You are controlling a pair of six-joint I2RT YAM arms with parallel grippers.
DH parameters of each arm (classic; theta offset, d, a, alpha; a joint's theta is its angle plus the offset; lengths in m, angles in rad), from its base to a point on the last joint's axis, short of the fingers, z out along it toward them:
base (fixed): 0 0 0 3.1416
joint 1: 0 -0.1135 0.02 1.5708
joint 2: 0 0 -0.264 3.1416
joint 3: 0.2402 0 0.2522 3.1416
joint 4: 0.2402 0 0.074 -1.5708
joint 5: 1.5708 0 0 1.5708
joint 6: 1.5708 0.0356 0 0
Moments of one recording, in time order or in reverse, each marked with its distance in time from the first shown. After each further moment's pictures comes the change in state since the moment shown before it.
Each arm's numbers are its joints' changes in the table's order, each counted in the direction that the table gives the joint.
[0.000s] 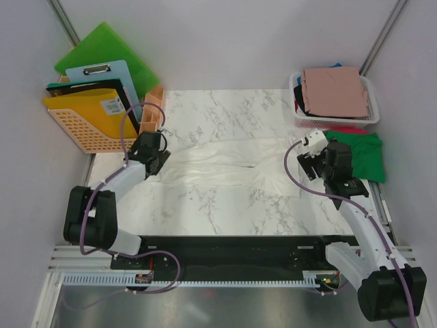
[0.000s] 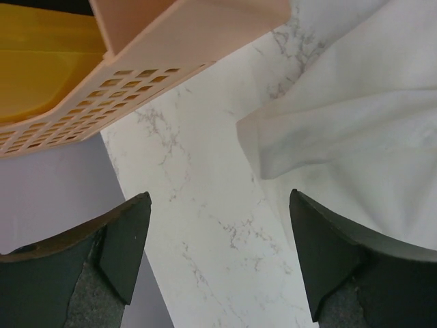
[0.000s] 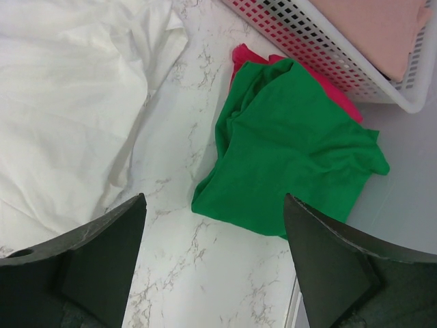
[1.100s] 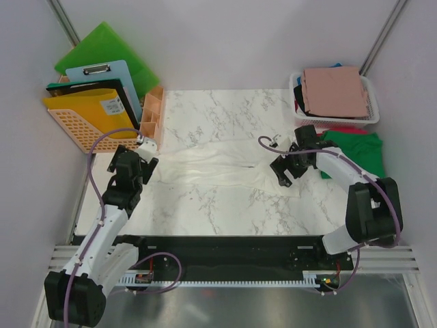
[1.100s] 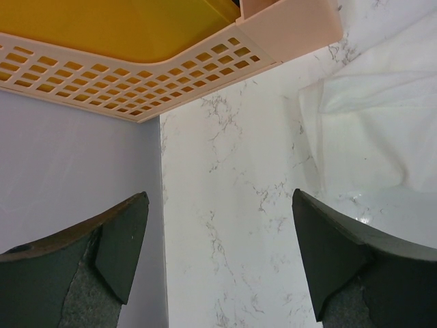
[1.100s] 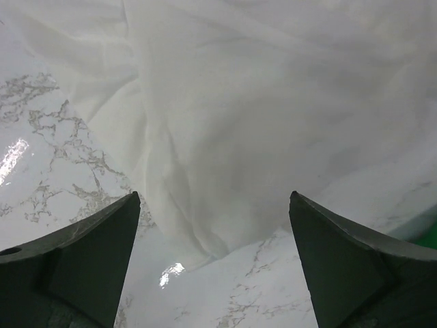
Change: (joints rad) left arm -0.038 -0.652 -0.251 0.019 0.034 -0.015; right arm -0.107 0.564 0.304 0.338 -0.363 -0.016
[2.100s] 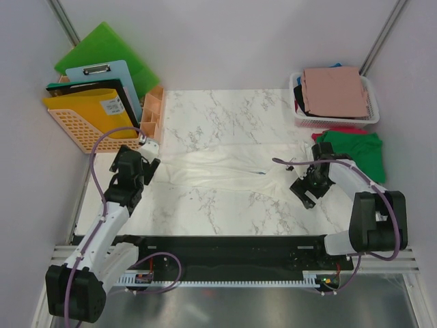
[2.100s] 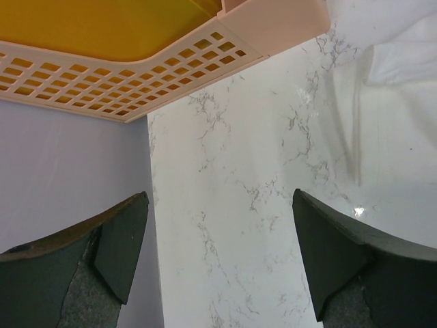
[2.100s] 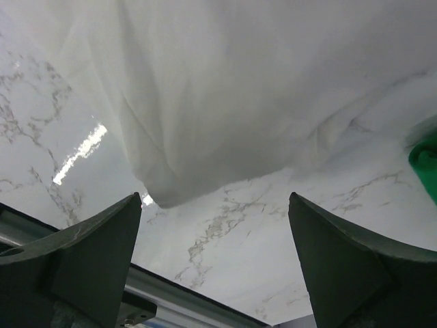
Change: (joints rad) left arm 0.000 0.042 -0.002 -0.008 0.021 0.001; right arm 0.154 -0.048 -0.166 0.176 0.155 -0.227
